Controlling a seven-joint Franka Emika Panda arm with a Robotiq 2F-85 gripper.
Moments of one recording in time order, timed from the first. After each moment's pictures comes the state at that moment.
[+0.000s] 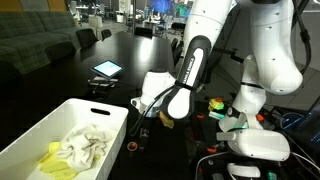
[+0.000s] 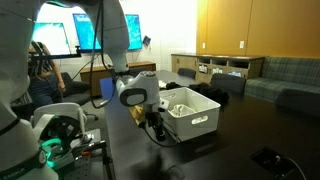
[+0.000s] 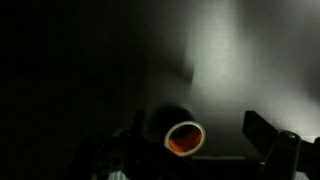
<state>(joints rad) -0.01 0.48 0.29 -2.48 0.25 3.07 -0.13</state>
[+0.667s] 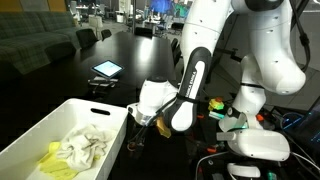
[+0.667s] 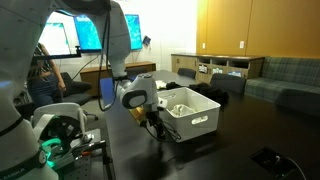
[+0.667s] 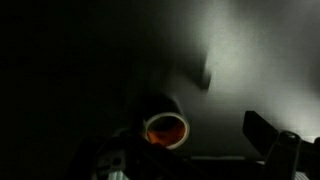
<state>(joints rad) 0.15 0.55 0.18 -2.42 0.15 3.15 0.00</state>
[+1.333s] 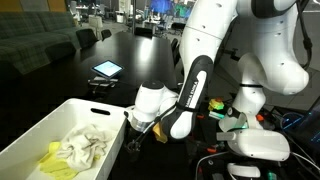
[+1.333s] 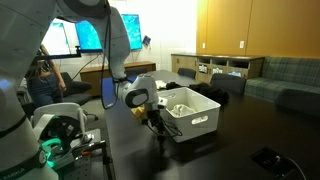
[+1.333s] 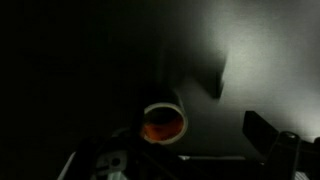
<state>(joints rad) 0.35 0.58 0.02 -2.36 0.12 3.12 0.09</state>
